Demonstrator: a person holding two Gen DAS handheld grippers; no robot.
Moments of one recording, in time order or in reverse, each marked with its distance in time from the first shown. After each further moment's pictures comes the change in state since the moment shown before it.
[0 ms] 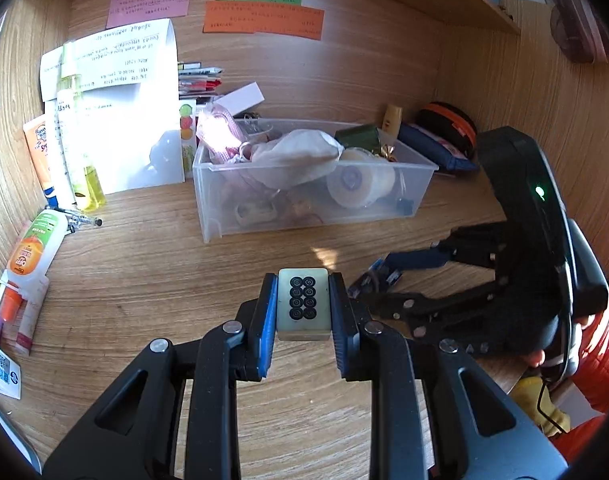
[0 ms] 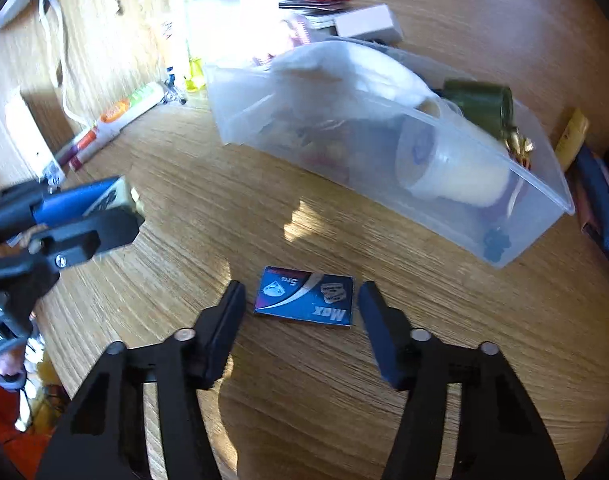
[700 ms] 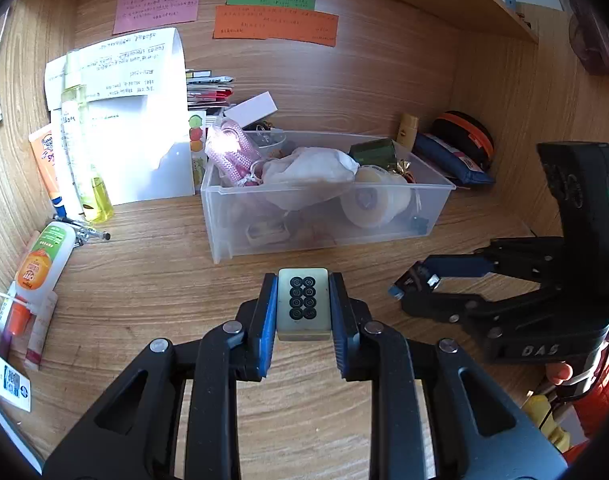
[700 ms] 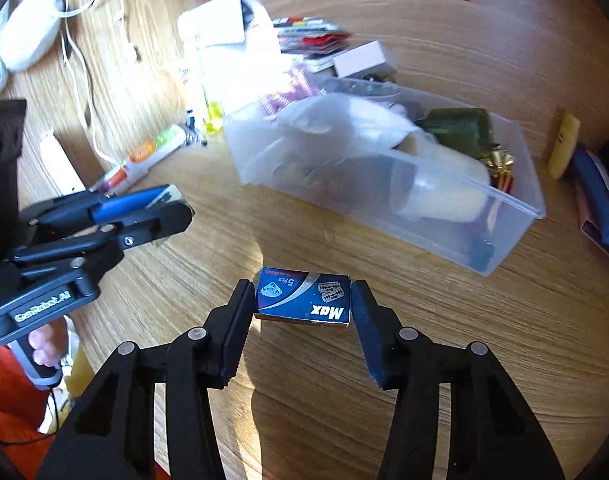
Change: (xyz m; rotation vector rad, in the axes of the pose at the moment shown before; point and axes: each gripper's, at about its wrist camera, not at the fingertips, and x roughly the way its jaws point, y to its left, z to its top) left arm 0.011 -0.001 0.020 -0.020 0.004 0.046; right arm -0.036 -0.018 -0.003 0.078 -0.127 0.096
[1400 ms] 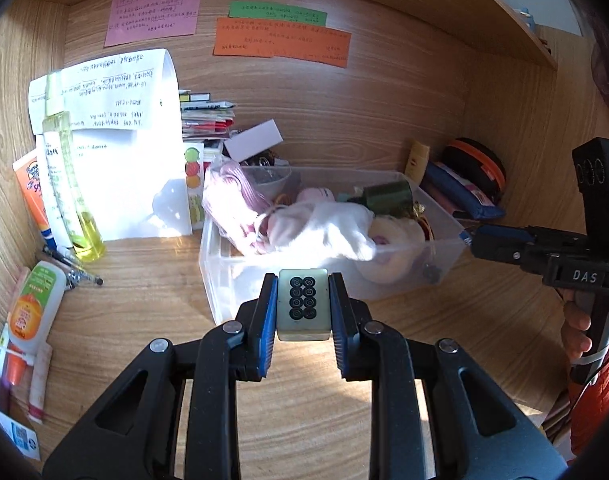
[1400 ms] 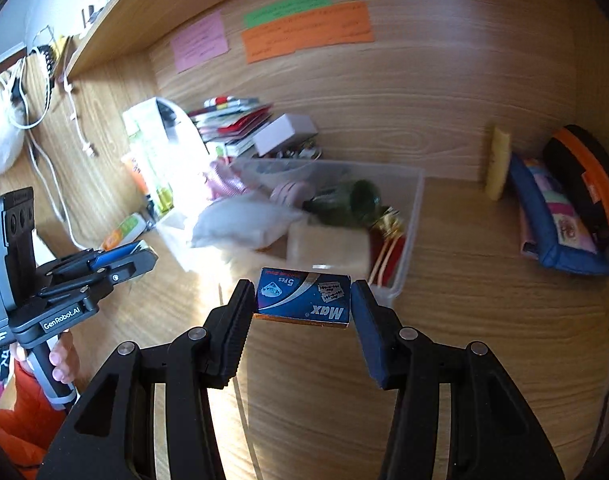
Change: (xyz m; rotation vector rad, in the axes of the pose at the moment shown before) left arm 0.022 0.013 0.045 -0.025 -0.041 0.001; right arm -0.045 -0.079 0.034 0.141 -0.163 -0.043
